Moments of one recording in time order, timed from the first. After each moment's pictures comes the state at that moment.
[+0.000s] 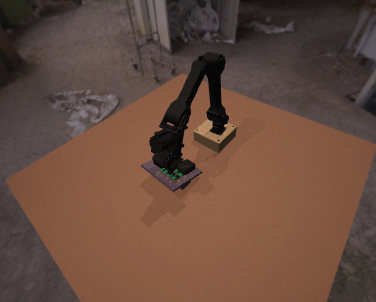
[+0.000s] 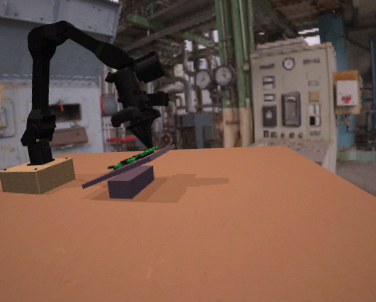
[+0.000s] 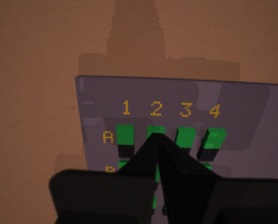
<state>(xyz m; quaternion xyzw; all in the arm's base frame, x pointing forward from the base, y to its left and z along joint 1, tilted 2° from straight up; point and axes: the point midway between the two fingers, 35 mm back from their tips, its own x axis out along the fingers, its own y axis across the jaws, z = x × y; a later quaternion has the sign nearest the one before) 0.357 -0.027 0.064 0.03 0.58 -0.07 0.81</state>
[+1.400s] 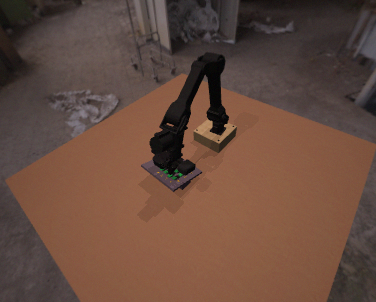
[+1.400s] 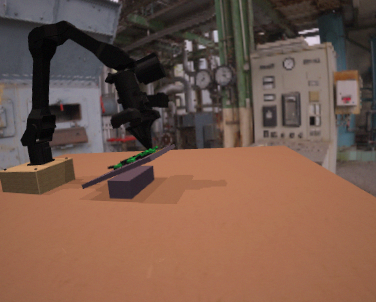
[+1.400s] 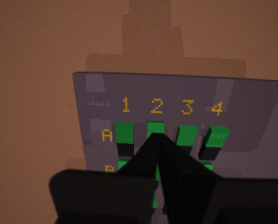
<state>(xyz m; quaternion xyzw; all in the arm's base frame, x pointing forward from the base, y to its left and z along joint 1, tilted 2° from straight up) 0.356 -0.027 0.062 0.03 0.58 -0.07 0.81</state>
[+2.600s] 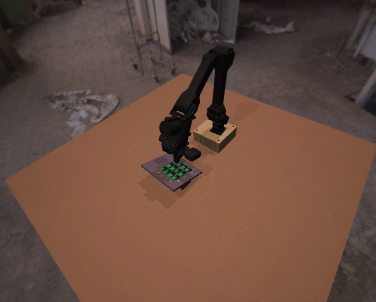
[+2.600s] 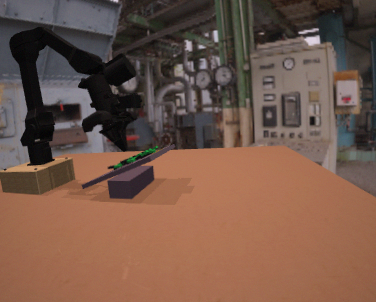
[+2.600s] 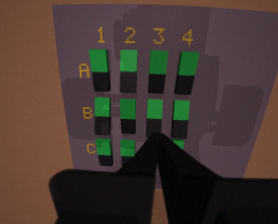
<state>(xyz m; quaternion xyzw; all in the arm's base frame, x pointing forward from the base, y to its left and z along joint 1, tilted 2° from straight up) 0.293 -0.042 0.061 0.03 0.56 -0.07 0.83</state>
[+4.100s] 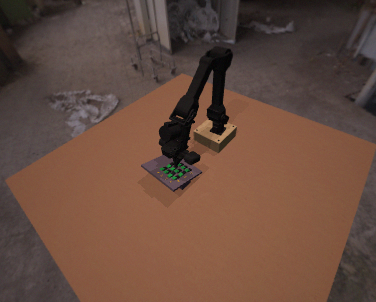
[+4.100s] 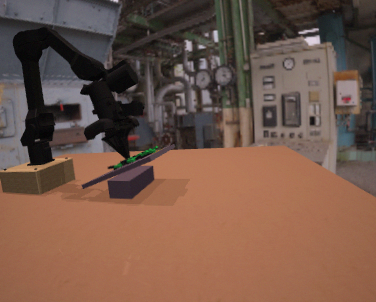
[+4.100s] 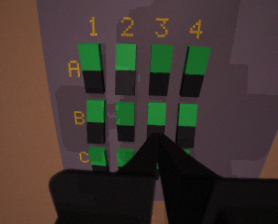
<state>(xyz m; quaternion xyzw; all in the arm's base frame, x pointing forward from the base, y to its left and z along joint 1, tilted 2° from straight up) 0.298 -0.043 0.043 0.03 0.56 -0.07 0.82</state>
